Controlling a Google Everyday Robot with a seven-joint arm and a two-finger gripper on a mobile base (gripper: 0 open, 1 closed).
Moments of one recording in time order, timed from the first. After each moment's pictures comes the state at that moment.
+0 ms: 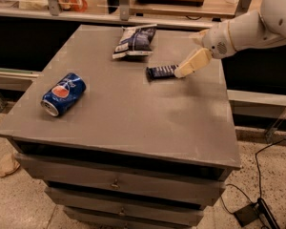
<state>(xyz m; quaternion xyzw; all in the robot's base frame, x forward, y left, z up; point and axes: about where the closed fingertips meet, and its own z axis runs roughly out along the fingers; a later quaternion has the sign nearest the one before) 0.671 -0.137 0.889 -0.51 0.72 0.23 0.41</state>
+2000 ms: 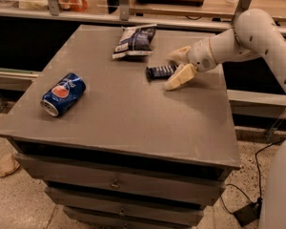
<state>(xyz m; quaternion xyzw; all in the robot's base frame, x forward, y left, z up) 0.690 -0.106 0.823 -0.56 0.68 0.27 0.39</state>
